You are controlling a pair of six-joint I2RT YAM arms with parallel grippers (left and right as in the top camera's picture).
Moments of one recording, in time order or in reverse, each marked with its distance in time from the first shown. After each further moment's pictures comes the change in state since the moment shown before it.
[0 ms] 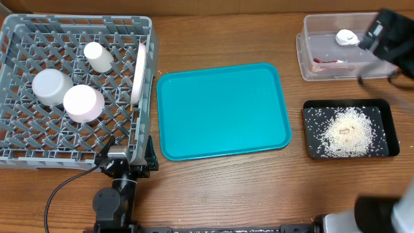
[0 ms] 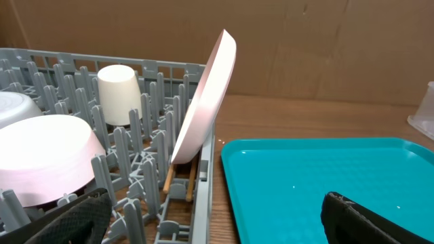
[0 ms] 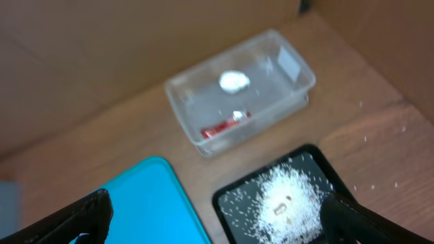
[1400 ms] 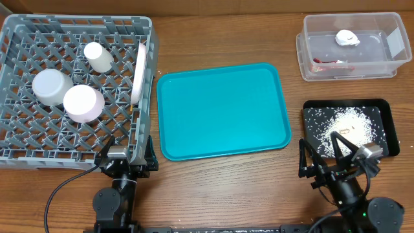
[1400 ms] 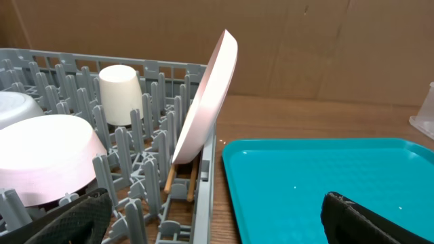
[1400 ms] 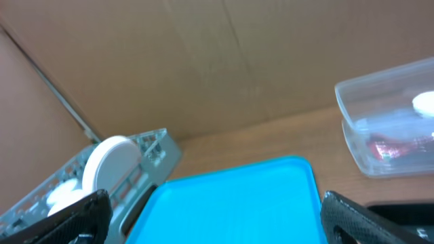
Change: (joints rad) left arm 0.000 0.000 -0.002 0.002 -0.004 0.000; right arm 0.029 -1.553 -2.127 1.283 -0.547 0.027
